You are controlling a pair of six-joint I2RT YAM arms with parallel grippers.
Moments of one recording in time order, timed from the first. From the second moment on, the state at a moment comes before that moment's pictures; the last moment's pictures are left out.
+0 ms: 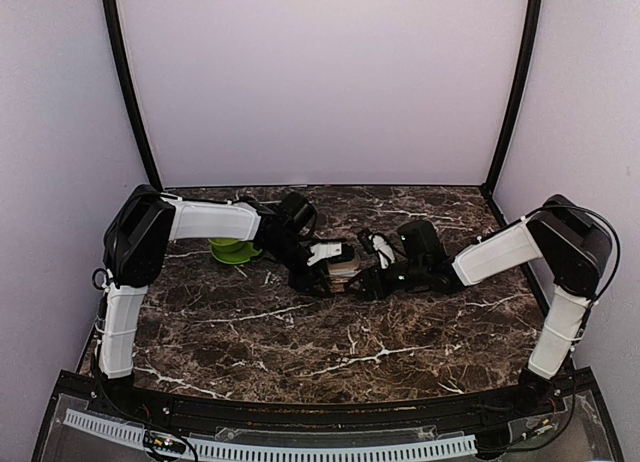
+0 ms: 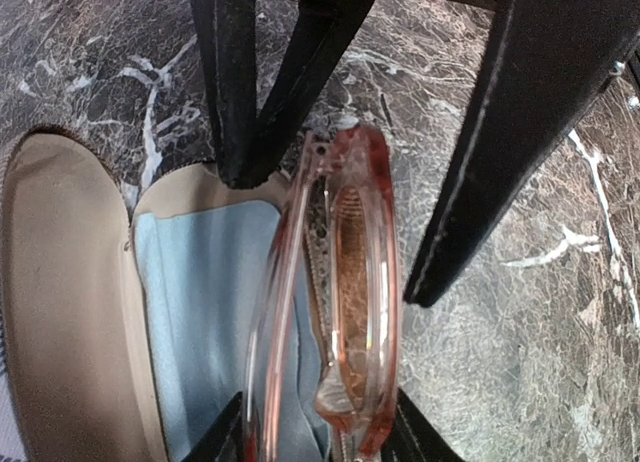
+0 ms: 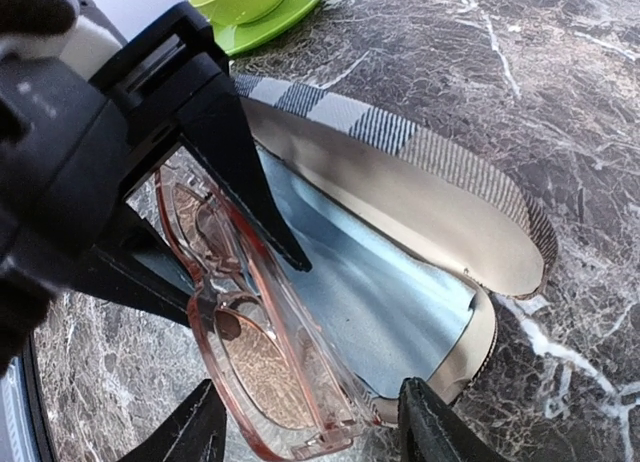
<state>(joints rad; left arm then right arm) -0.73 2.19 1.62 -0.57 0.54 0.71 0.69 1.80 0.81 0.34 -0.45 0.22</state>
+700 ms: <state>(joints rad) -0.74 2.15 1.54 -0.47 0.47 0.67 0.69 1.85 0.84 0.37 -0.47 0.33</state>
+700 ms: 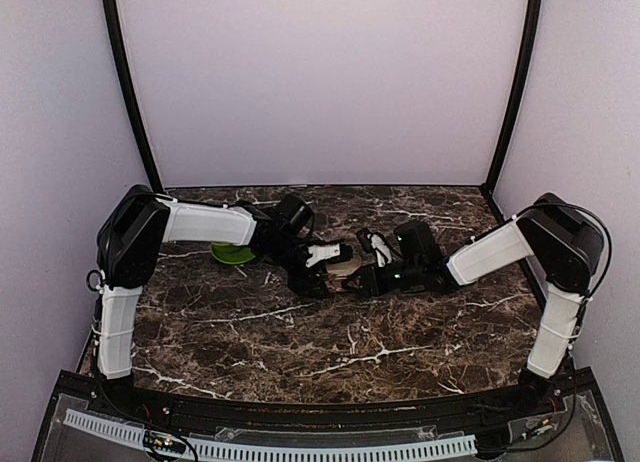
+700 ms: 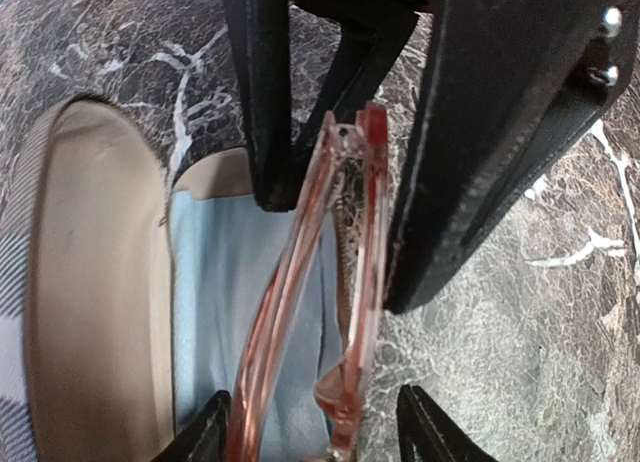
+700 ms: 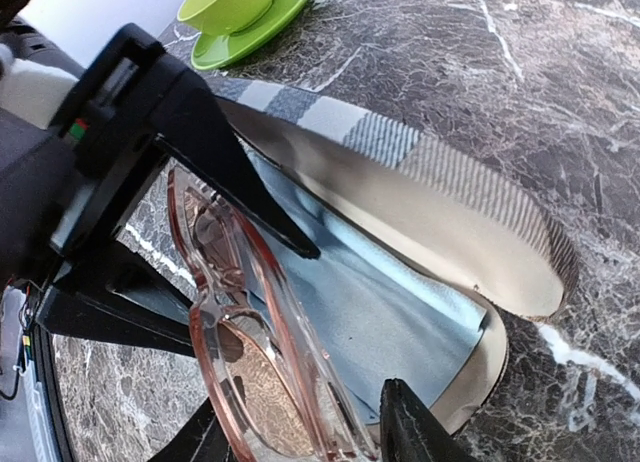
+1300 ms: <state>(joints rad) -0.74 2.05 1.41 -0.33 0.38 0.62 0.65 1.88 0.88 0.35 -0.46 0.45</state>
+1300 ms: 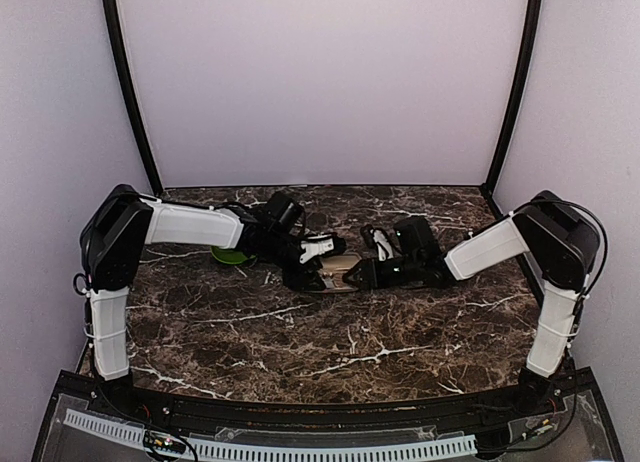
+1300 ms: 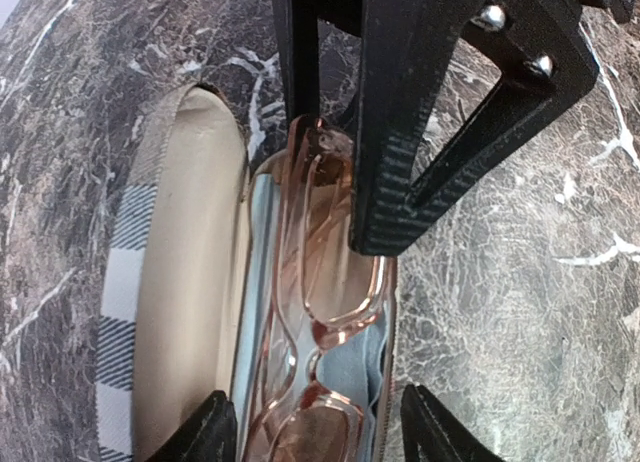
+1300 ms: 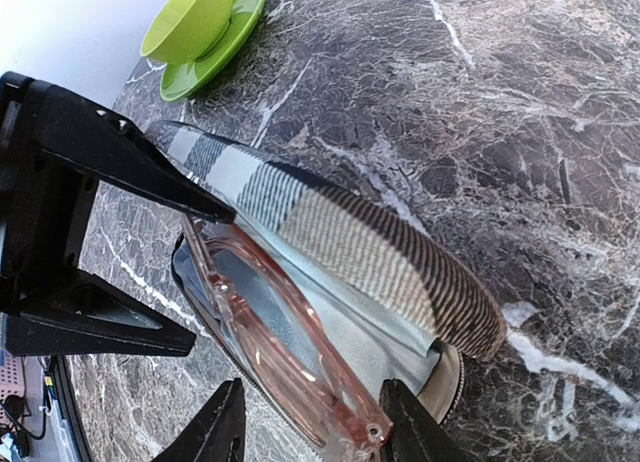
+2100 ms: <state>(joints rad) -0.74 1.96 1.29 -0.23 0.33 0.59 0.65 1.86 0.90 0.27 -0.39 0.43</state>
